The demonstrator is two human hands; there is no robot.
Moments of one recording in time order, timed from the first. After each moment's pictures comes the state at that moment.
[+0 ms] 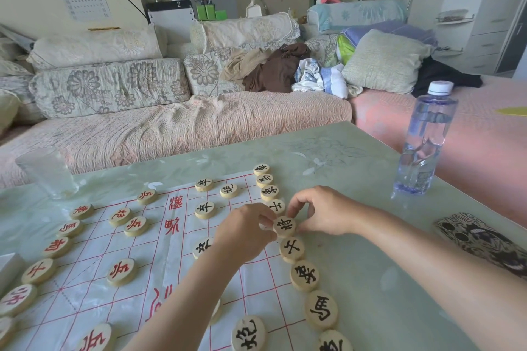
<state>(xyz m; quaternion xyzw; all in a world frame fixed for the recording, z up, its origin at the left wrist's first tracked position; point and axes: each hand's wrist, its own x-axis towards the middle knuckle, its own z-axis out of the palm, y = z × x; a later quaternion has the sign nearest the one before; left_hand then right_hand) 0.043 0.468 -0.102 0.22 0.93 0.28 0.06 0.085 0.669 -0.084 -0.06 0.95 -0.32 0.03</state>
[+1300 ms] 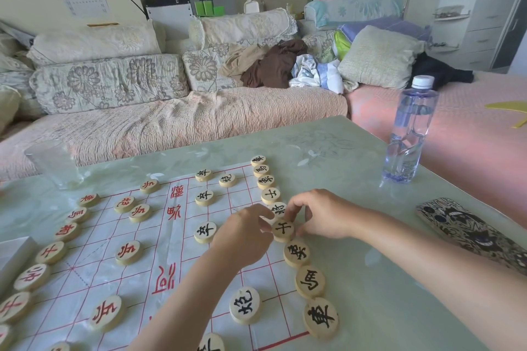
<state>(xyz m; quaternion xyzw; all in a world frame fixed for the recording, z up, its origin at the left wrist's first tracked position) 0.089 0.460 -0.099 0.21 0.93 0.28 0.07 0.121 0.659 -0.086 -0.07 0.95 -0.30 0.05</state>
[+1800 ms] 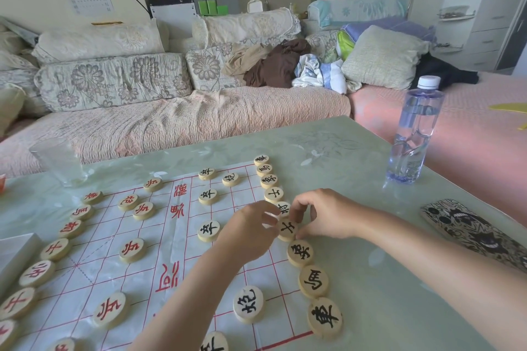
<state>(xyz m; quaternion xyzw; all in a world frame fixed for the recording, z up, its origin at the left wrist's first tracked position) 0.085 0.462 -0.100 0.21 0.92 0.33 0.09 0.120 0.661 -0.090 -0.07 0.95 -0.31 0.04</state>
